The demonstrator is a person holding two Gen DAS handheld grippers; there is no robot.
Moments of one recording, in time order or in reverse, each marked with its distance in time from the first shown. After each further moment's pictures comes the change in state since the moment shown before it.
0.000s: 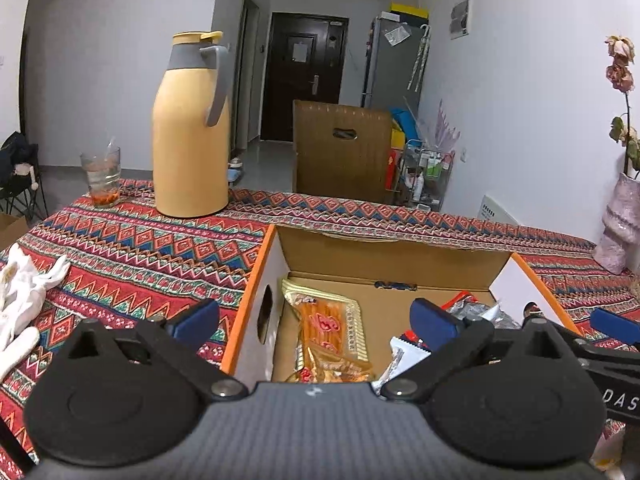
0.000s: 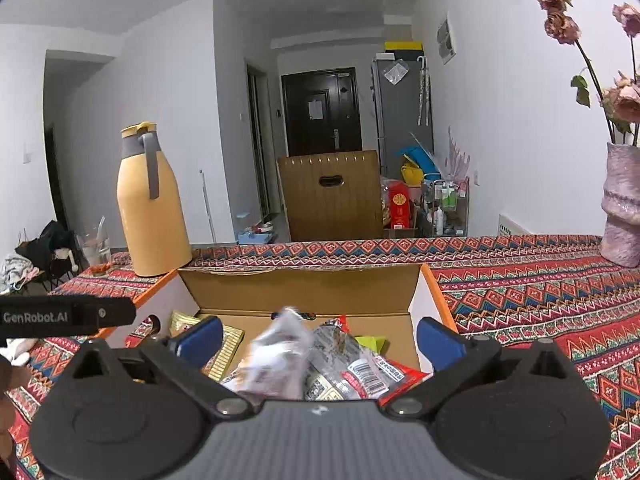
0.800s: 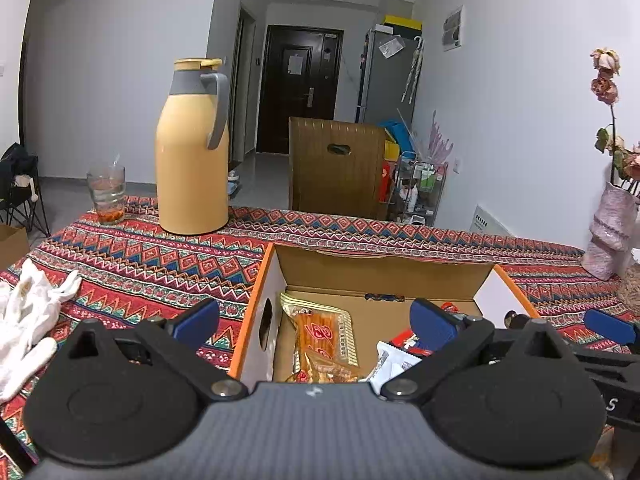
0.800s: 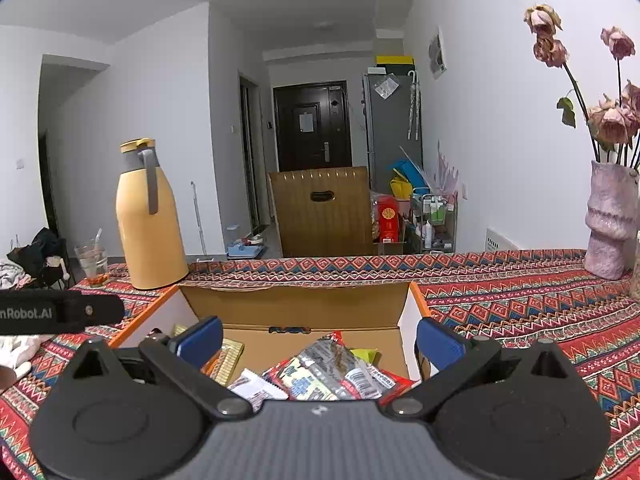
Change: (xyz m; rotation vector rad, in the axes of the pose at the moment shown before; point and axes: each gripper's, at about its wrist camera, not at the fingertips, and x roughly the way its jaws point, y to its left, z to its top) left arm -0.040 -0.003 0.006 0.017 -0.044 -0.017; right arm -0.029 0.012 0.007 -0.014 -0.042 -0.034
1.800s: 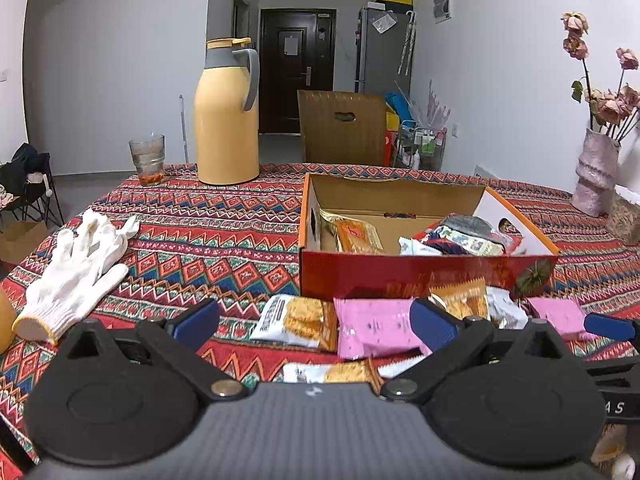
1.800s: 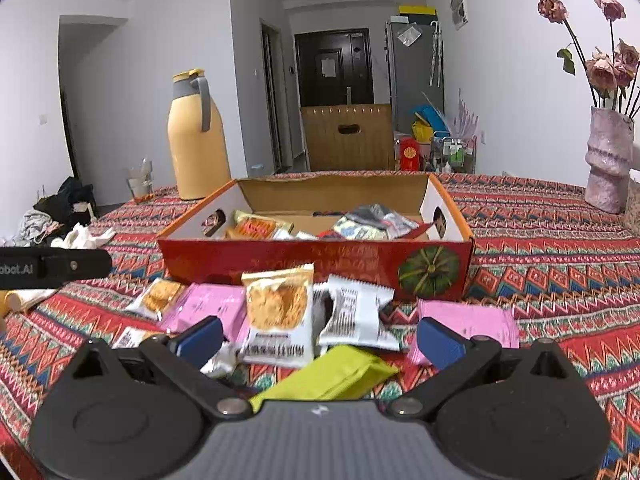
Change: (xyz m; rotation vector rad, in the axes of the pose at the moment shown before) left arm -0.100 0.041 -0.078 0.065 0.069 0.017; right arm -0.099 0.030 -0.078 -0.021 0.186 0.059
